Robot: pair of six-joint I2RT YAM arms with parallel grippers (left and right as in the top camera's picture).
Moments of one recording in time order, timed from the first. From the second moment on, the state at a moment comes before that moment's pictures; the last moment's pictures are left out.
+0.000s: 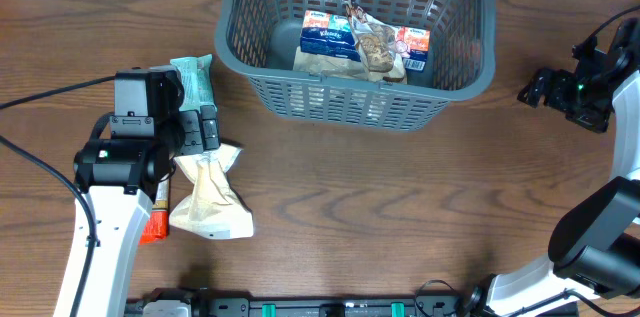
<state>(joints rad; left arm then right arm) -0.05 1.18 1.06 -0.86 -0.06 -0.15 -0.45 1.79 1.55 -1.09 -0.16 -0.04</state>
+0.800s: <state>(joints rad) -0.07 0.95 0.85 -0.93 -0.06 -0.30 -0.45 1.79 1.55 -1.10 -0.16 -0.04</state>
